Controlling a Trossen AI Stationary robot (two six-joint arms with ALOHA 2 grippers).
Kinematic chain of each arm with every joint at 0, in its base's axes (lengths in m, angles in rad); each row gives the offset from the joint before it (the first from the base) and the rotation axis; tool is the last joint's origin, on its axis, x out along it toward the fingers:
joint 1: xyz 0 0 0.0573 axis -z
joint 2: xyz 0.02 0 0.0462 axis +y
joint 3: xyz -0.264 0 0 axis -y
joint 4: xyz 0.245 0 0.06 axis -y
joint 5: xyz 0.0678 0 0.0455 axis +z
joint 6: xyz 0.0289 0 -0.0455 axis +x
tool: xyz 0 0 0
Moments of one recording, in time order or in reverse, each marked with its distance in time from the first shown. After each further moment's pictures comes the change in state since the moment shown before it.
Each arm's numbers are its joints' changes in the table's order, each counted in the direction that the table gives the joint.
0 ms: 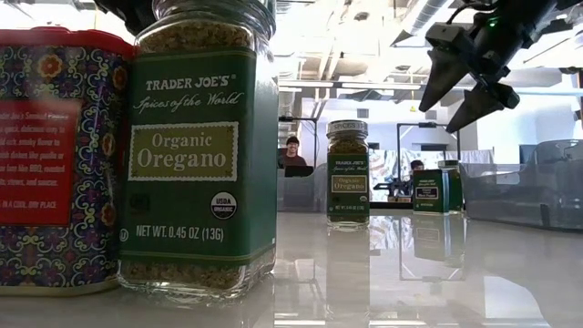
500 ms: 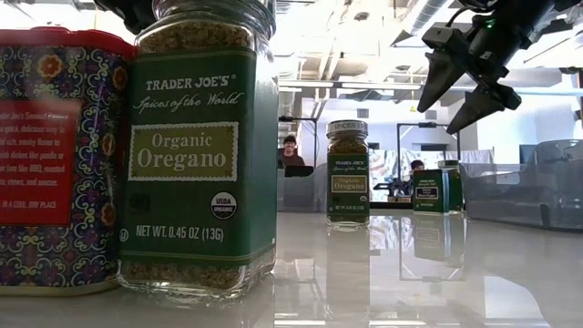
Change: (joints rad) left arm 0.000 -0.009 0.000 -0.002 -0.001 0.007; right arm 0.014 0.000 0.000 0.000 0.000 0.034
